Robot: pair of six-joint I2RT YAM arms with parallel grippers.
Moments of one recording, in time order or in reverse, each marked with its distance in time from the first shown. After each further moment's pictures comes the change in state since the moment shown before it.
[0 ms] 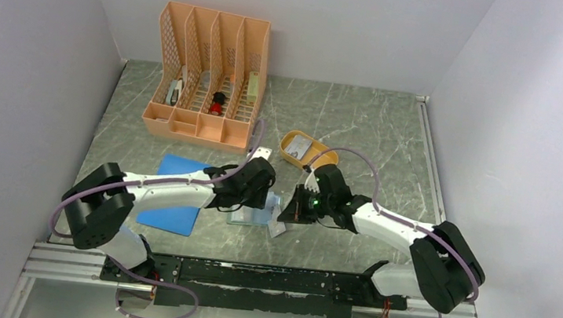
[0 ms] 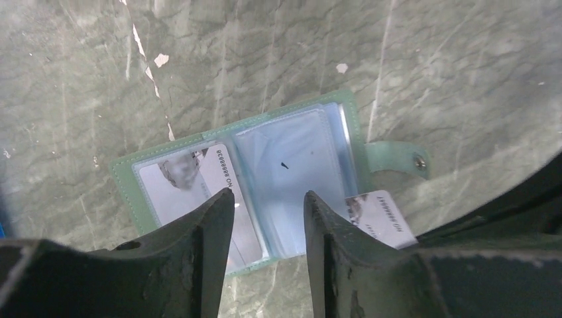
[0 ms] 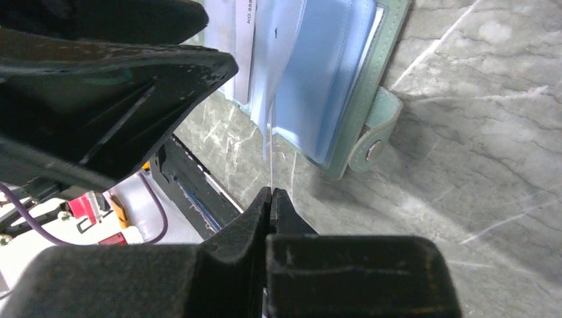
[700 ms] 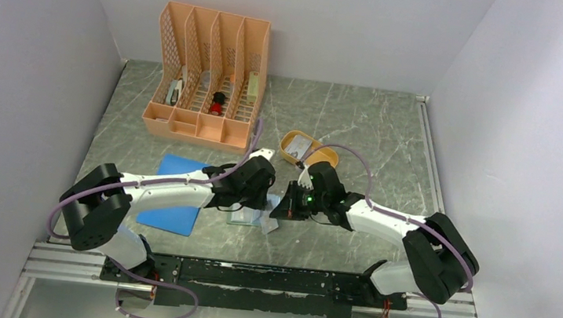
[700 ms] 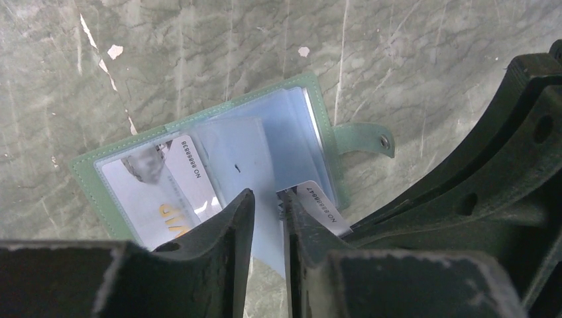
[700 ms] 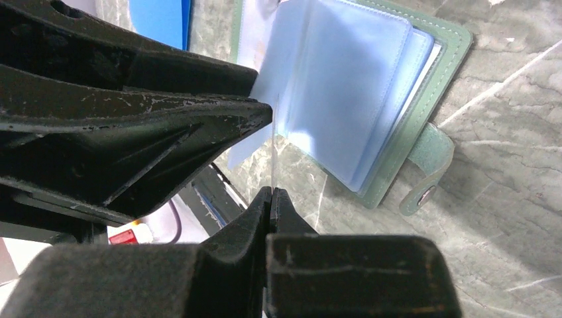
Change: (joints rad) left arm 0.000 -0.032 0.006 0.005 0.094 -0.001; right arm 0.043 0.071 0.032 0.100 -0.014 0.035
